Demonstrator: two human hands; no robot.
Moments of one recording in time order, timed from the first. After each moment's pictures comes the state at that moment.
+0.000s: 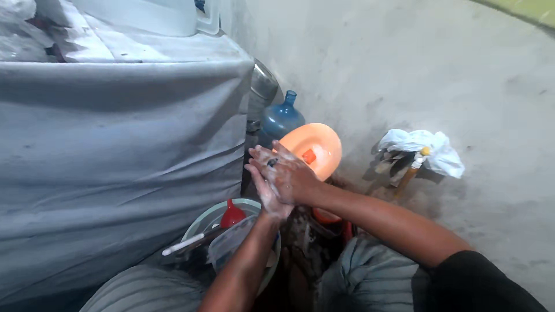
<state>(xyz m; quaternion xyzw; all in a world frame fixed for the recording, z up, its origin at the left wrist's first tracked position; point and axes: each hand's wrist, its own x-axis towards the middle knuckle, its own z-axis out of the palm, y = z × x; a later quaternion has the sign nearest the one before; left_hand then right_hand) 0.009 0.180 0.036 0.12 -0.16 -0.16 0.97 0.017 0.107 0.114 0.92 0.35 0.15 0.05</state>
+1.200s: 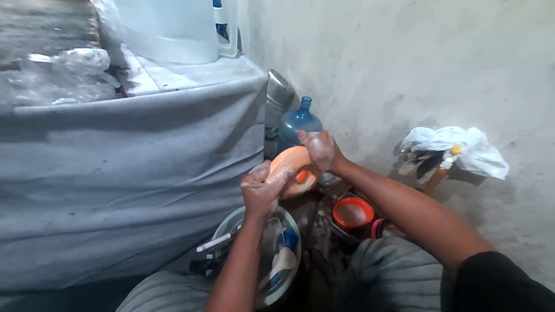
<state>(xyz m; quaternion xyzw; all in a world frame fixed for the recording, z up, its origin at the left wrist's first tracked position) 0.016 0.255 0.066 0.55 -0.21 0.20 0.78 0.049 0.073 0.163 0.94 0.16 0.16 -0.26</state>
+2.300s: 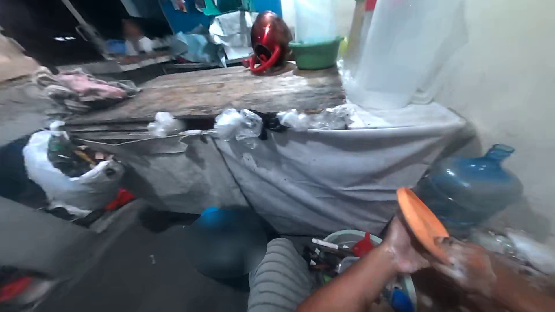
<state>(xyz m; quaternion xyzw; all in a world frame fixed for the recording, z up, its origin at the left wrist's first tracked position) 0.002 0.254 0.064 0.26 0.06 -0.26 0.93 0.026 0.066 0.061 0.89 0.43 0.12 -0.11</state>
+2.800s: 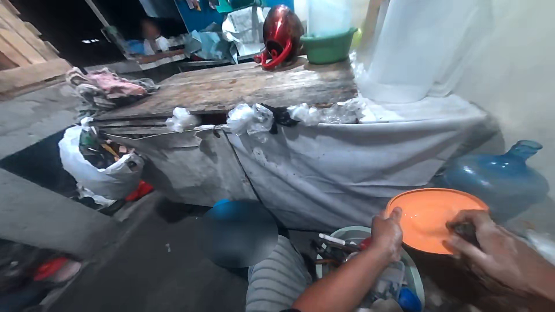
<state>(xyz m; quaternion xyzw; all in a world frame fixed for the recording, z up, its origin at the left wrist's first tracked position) 0.008 0.274 0.038 0.49 0.19 0.00 0.85 0.053 0.061 0.079 0.94 0.28 0.02 -0.19</state>
